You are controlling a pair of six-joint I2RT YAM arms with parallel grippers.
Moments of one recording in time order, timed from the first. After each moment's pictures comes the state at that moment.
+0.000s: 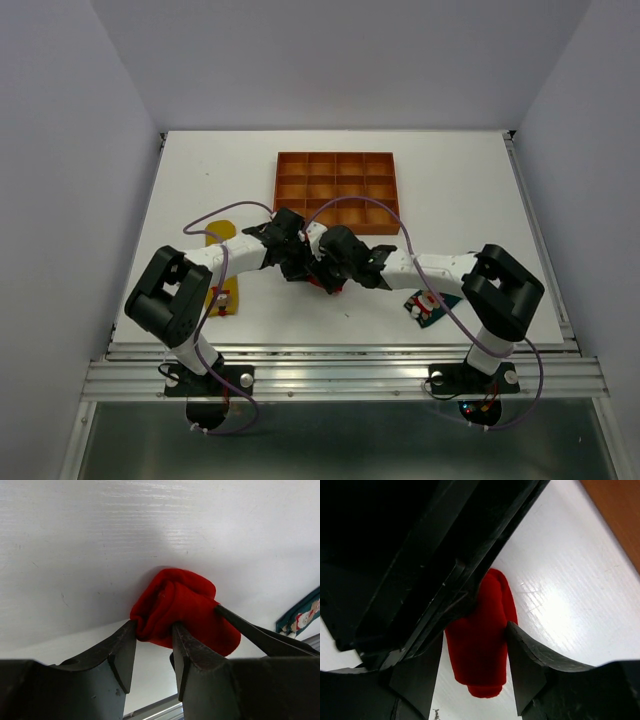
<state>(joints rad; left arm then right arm) -0.60 1.61 0.87 -0.34 0.18 -0.83 0.95 1.71 1.03 -0.12 0.02 0.02</state>
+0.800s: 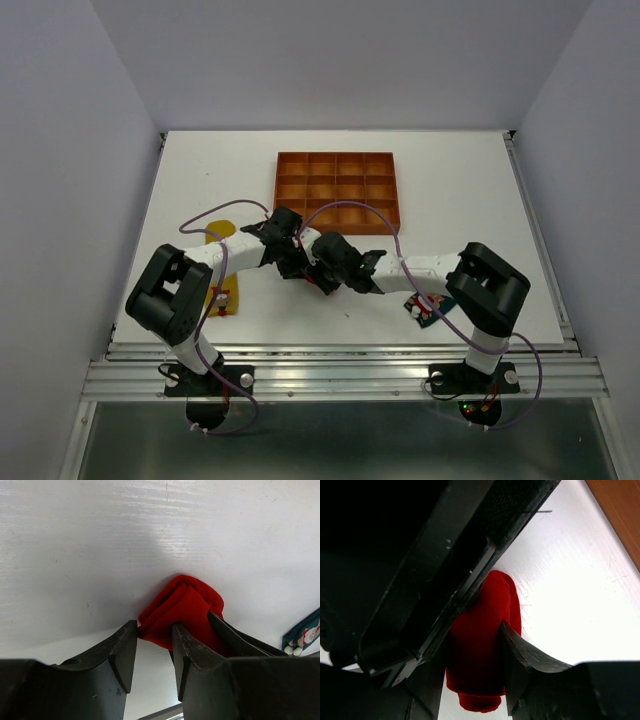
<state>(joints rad) -0.57 1.62 0.88 -0.34 0.14 -0.83 0.97 1.80 1.03 -0.04 0.13 0.01</state>
